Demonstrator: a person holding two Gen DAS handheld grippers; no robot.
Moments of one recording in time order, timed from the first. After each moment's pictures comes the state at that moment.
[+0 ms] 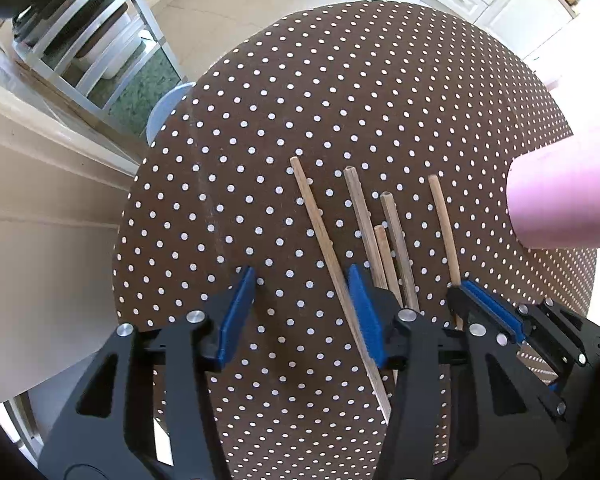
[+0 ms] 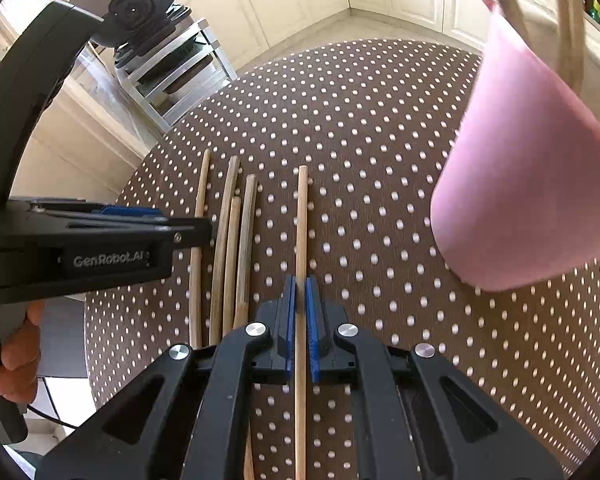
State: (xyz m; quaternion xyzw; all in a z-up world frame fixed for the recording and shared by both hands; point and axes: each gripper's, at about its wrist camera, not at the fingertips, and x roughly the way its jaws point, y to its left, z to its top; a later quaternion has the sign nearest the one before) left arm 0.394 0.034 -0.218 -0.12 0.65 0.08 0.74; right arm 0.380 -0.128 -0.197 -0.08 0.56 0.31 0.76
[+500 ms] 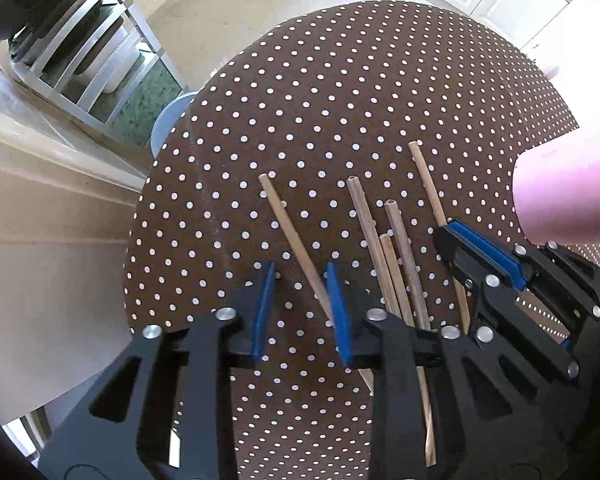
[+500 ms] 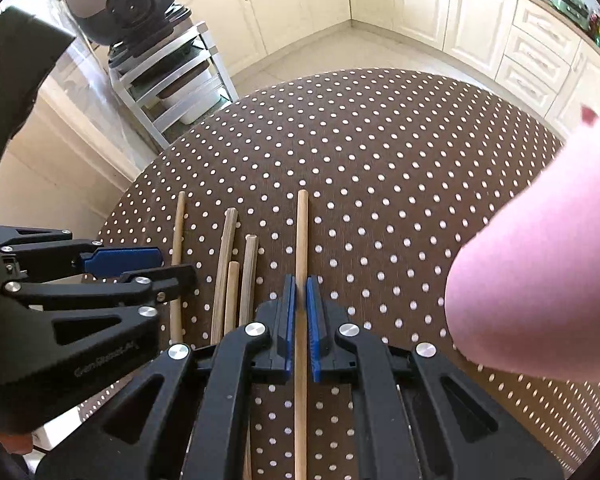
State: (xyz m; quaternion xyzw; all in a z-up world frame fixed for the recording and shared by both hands) left arm 0.402 0.038 -0.219 -0.09 0.65 0.08 0.75; right arm 0.400 -0.091 -0.201 -0.12 0.54 0.30 0.78
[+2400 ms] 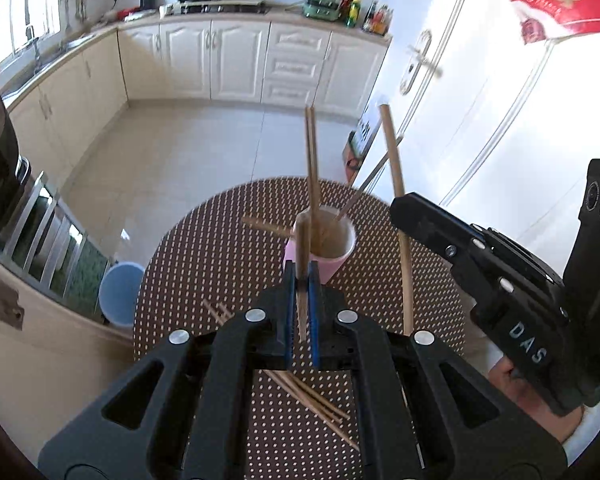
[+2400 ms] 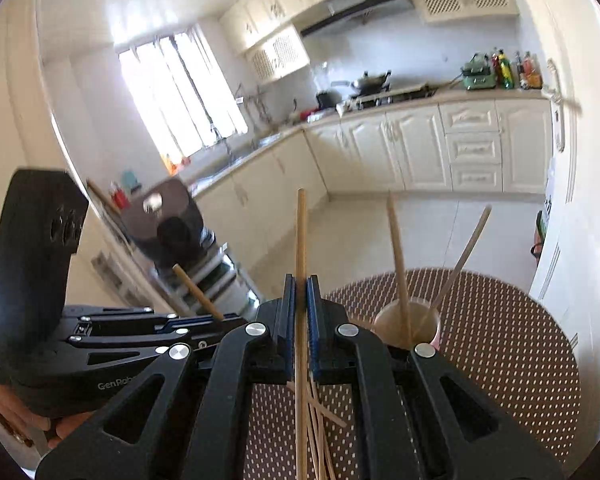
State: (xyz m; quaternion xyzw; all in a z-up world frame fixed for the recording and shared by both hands) left arm 0.321 -0.040 0.018 -0.03 0.44 -0.15 0.89; right arm 0.315 -0.223 0.018 0.12 0.28 0.27 0.91
